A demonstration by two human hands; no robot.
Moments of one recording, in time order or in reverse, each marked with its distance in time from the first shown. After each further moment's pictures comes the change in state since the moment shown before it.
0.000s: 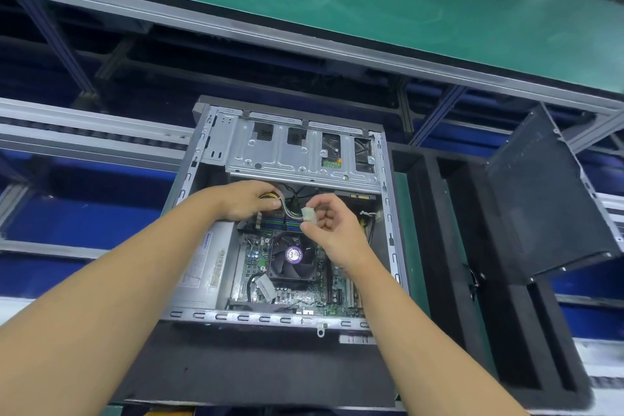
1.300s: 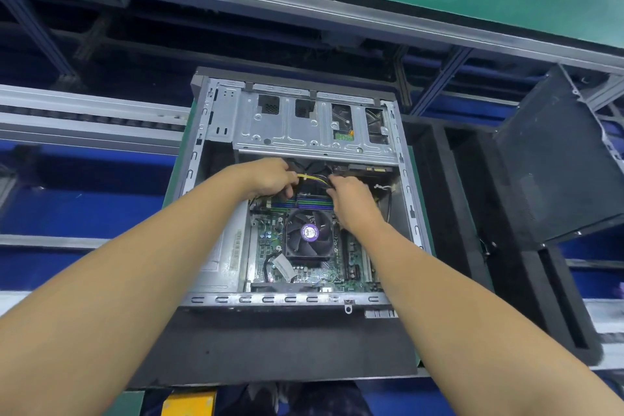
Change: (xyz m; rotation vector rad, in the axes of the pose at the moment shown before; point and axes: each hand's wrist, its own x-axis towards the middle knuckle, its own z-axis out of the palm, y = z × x) left_hand 0.023 0.012 0.017 -0.210 0.032 -0.156; right_hand 0.045 0.029 -0.001 -1.168 -0.002 0.048
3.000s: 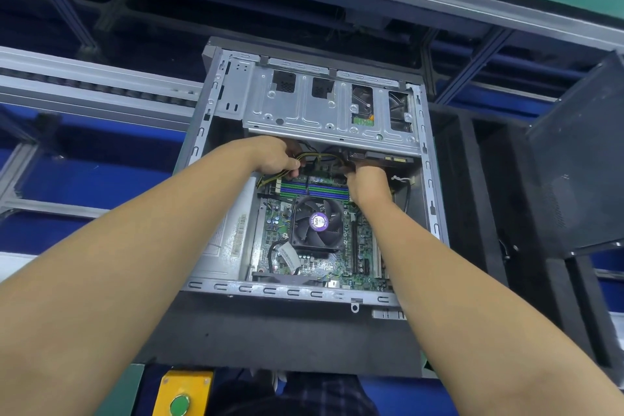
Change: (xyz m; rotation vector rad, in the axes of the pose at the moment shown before) left_hand 0.015 -0.014 -0.019 0.373 -0.027 -0.071; right_hand 0.026 0.007 0.010 0.428 -0.079 0.413
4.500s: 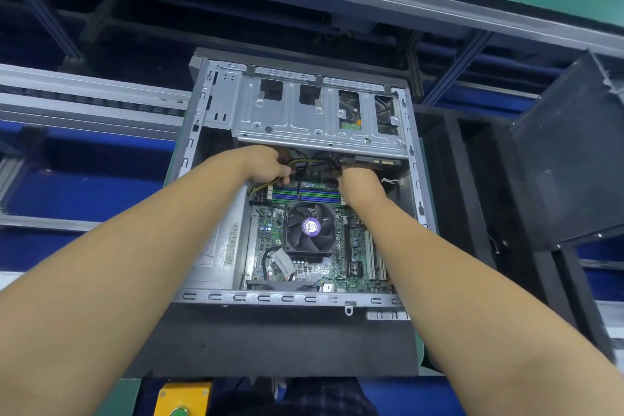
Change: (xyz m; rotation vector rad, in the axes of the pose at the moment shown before) left_hand -0.006 0.008 0.002 -0.057 0.025 -0.012; right_hand 0.010 -0.005 -0.008 -0.648 -0.085 -0.169
